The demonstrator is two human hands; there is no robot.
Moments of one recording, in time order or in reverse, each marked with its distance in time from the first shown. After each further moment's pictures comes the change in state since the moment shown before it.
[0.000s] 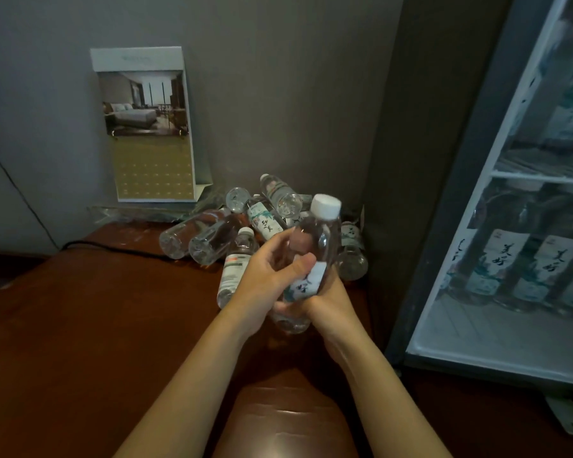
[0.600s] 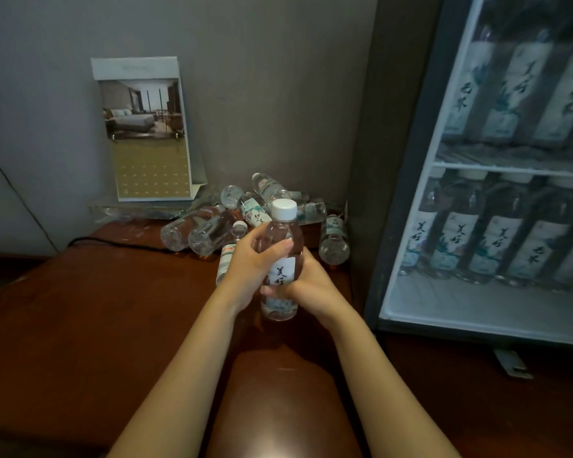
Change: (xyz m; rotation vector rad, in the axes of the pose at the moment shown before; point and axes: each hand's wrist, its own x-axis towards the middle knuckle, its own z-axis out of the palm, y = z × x) left_hand -0.012 0.009 -0.003 0.109 0.100 0.048; right_hand -0.013 -0.008 0.001 -0.199 -0.062 -0.013
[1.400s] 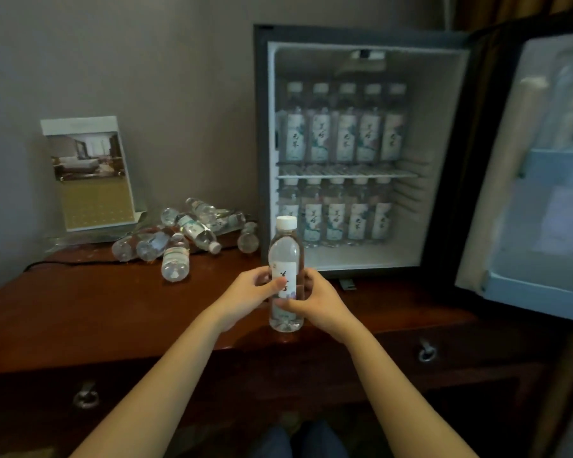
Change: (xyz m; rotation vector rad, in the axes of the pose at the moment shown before) left_hand -0.160 0.064 0.101 0.259 -0.479 -0.169; right_hand -0.233 -0.020 -0.077 -0.176 0.226 -0.028
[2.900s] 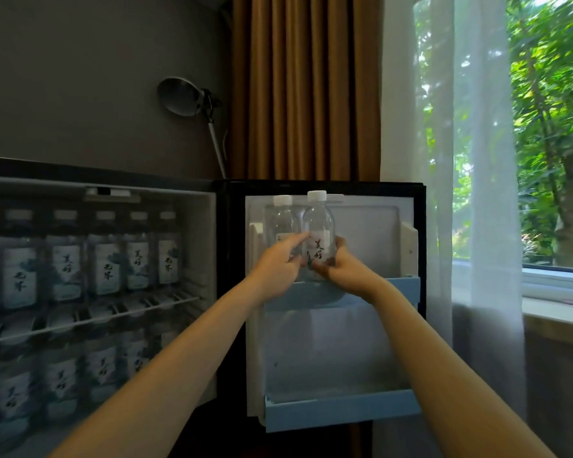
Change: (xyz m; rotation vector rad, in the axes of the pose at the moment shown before) left_hand 0.142 0.287 0.279 0.095 -0.377 0.651; right_hand -0.086 -0.133 -0.398 -0.500 0.642 0.033
